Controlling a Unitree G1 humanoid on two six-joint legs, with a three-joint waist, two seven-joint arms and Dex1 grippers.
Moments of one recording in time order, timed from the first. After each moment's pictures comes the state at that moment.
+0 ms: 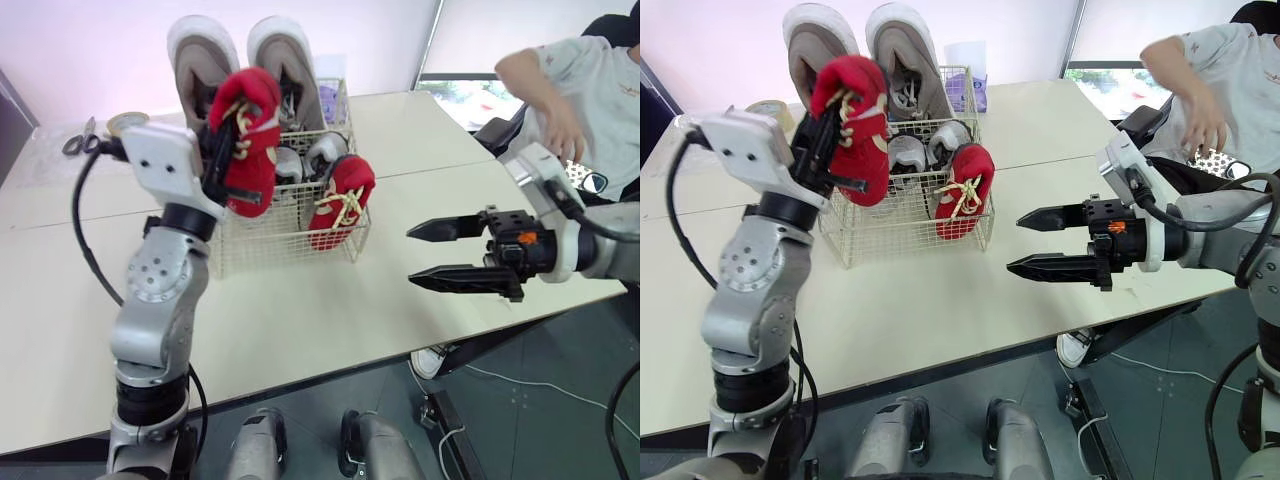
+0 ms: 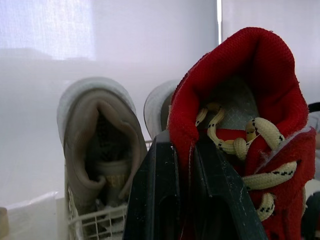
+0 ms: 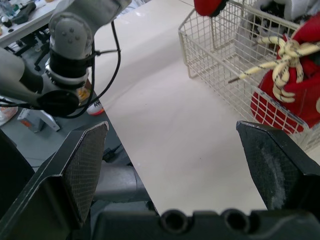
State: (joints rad) left arm -0.43 0.22 0.05 -0.53 -0.18 0.36 -0.02; right arm -0.60 -1.01 -0.22 -0.39 1.04 1.16 1.02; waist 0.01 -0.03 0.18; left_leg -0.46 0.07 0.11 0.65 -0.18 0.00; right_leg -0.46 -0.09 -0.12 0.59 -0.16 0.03
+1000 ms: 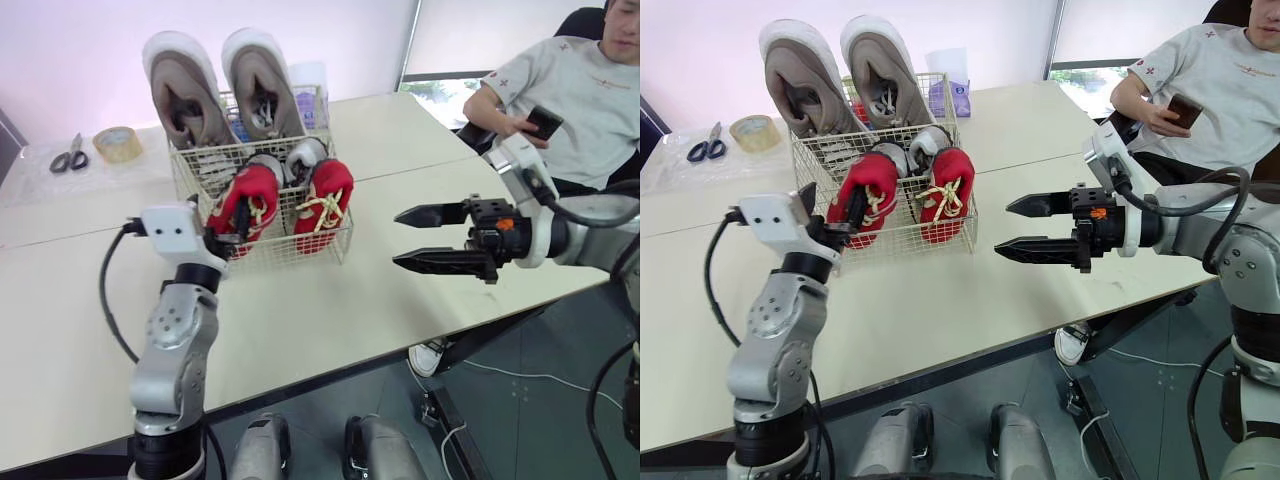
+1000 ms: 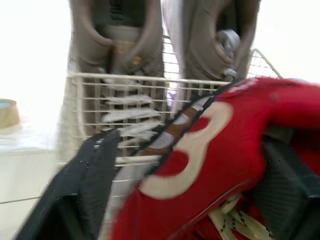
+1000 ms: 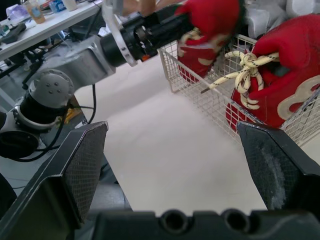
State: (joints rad) left arm -0.18 0.10 0.15 -0.64 -0.27 0.50 0.02; right arm -0.67 -0.94 -0.11 -0.29 0.97 1.06 1.03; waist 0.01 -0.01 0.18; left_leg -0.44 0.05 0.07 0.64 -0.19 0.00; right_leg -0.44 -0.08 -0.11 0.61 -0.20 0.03
